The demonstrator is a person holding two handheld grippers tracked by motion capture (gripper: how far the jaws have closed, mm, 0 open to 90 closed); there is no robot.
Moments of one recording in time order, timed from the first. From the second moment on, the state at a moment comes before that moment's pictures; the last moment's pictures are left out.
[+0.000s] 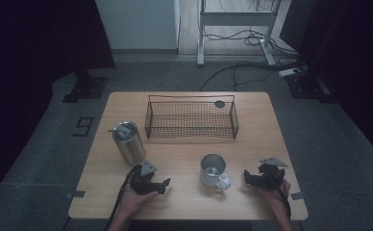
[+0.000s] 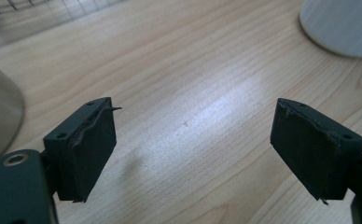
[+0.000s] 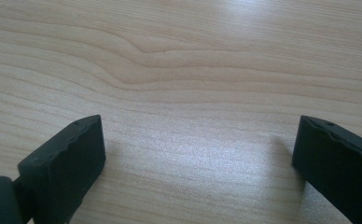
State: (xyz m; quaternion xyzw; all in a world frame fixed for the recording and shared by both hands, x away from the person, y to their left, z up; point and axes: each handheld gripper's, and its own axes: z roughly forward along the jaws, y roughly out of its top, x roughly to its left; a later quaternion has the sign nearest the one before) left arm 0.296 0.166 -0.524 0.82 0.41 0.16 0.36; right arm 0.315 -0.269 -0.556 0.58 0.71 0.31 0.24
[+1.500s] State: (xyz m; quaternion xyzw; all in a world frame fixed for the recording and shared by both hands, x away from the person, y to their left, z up) left arm 0.287 0.248 -0.479 0.73 0.49 0.23 0.41; right arm 0.317 -0.270 -0.556 0.58 0.71 0.31 0.24
